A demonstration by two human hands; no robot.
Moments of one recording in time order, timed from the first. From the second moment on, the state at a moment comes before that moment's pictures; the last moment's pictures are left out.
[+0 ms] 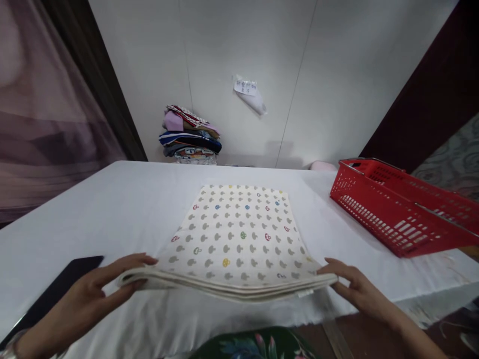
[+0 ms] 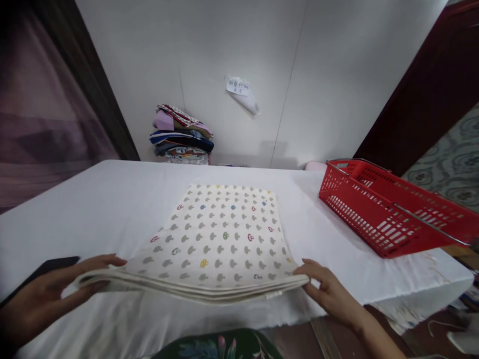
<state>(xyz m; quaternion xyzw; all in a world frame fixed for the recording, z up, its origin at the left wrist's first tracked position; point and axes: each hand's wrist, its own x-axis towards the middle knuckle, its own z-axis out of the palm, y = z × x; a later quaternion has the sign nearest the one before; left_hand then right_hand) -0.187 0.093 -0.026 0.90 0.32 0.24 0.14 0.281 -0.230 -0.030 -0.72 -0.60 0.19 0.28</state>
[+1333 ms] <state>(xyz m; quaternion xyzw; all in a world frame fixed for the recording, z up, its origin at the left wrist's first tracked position) 0.065 0.344 -0.102 0.75 0.61 0.17 0.20 0.438 0.107 -0.106 -0.90 -0.41 0.00 0.18</state>
